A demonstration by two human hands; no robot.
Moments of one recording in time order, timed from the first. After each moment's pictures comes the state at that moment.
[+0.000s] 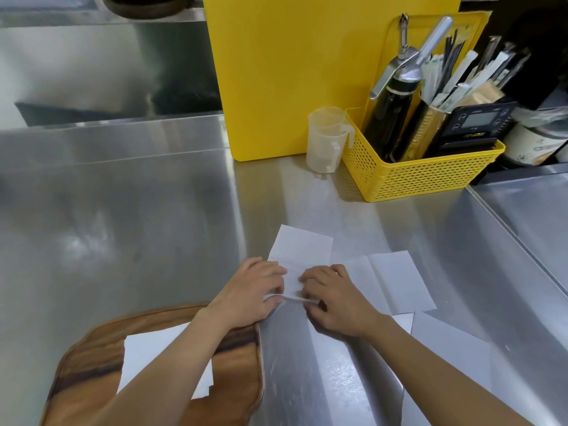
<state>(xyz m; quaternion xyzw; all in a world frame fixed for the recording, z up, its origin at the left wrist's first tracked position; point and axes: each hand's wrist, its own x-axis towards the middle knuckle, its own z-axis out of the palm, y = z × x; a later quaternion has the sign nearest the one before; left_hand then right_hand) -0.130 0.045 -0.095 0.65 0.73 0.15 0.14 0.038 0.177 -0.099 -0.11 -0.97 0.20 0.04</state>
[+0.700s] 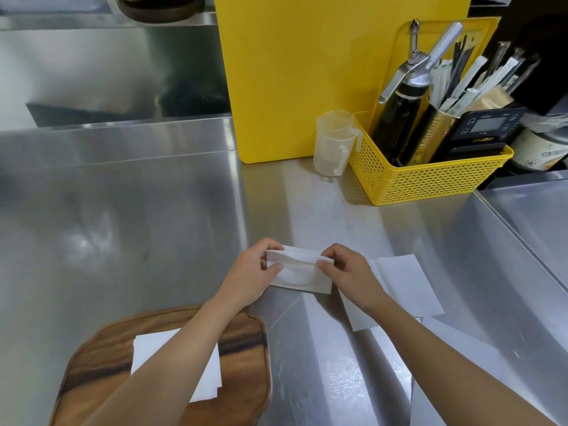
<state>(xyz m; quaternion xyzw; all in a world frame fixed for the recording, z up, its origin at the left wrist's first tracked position) -0.133 0.056 -0.065 0.39 0.77 0.43 0.27 0.017 0.187 -0.063 -0.32 -0.79 0.51 0.14</state>
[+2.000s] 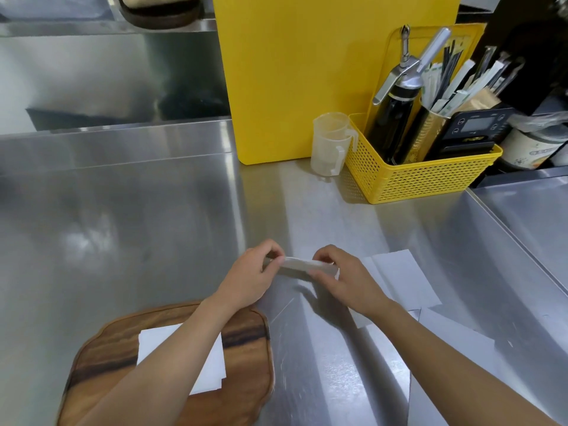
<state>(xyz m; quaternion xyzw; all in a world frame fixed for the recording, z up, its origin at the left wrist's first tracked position) -0.129 0.045 -0.058 0.49 0.75 0.39 0.20 0.026 0.171 -0.050 -0.23 -0.88 0.38 0.12</state>
